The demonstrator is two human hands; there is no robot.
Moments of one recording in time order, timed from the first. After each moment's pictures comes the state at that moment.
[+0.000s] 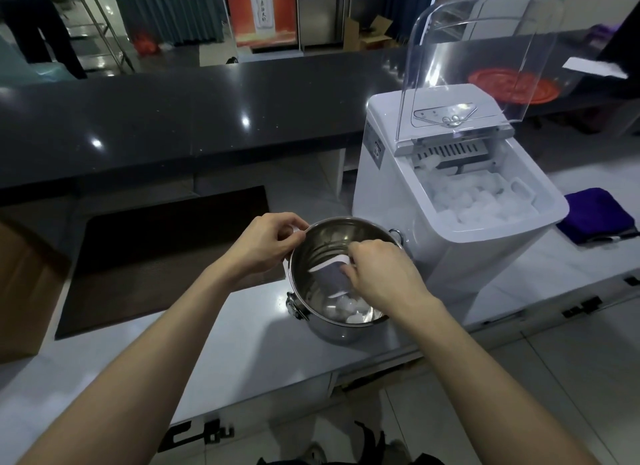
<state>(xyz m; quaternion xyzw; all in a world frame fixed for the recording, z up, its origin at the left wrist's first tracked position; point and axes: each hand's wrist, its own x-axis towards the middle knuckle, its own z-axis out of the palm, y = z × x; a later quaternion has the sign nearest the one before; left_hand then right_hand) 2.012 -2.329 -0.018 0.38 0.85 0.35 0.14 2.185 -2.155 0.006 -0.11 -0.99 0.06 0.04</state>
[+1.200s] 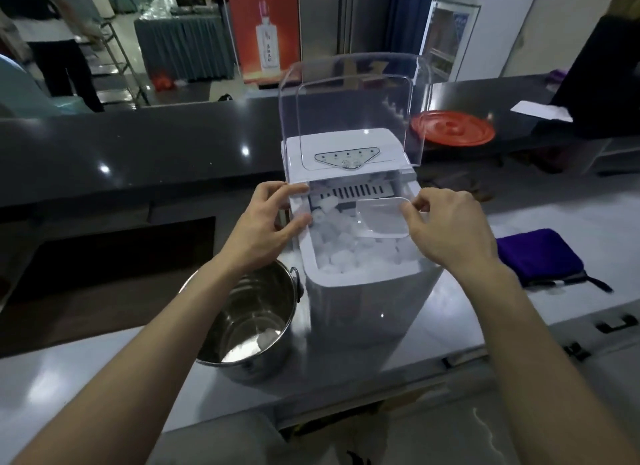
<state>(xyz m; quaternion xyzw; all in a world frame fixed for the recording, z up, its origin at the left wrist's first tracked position) 2.065 -2.164 0.044 0.36 0.84 0.40 0.00 2.238 -1.914 0.097 -0.22 -0.94 0.13 0.24</state>
